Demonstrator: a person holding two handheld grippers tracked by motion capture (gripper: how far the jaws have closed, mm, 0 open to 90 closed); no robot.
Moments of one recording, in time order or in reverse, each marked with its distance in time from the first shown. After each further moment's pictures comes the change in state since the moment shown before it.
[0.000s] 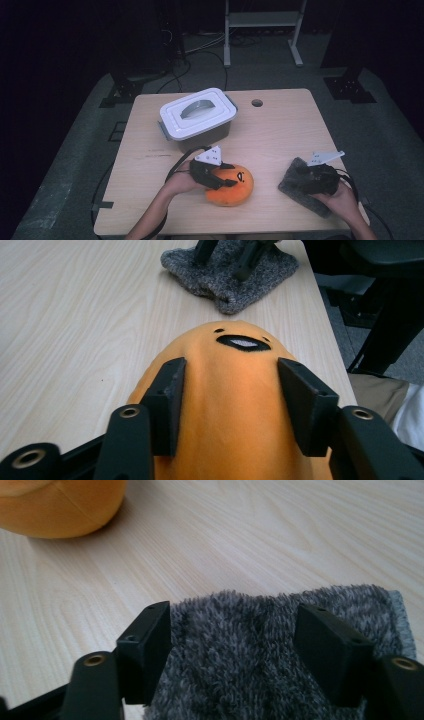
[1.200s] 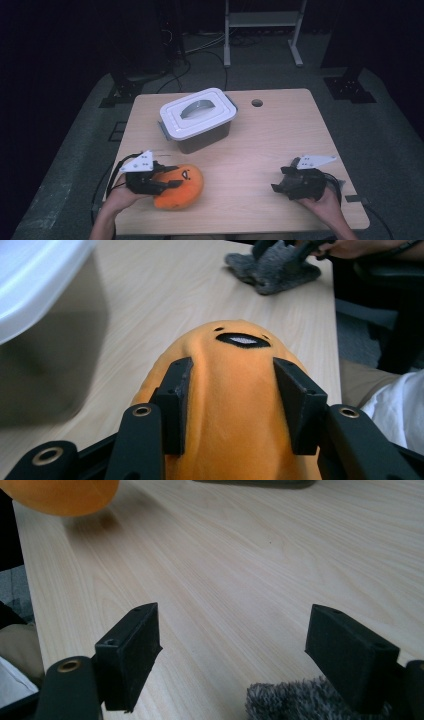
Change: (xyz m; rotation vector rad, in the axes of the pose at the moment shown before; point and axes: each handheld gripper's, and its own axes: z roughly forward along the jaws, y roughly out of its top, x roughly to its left) left arm -0.026 -0.065 -0.129 -0.098 0.179 -0.106; right arm 0.041 0.020 0.007 -0.158 0.099 0.003
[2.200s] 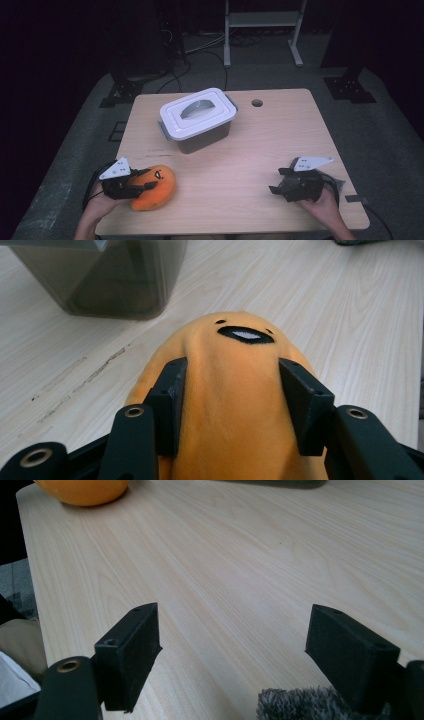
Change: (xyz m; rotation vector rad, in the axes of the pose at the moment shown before) left arm 0.015 -0.066 -0.056 0.072 0.234 -0.124; right arm 0.006 0.001 0.005 0.007 0.006 -0.026
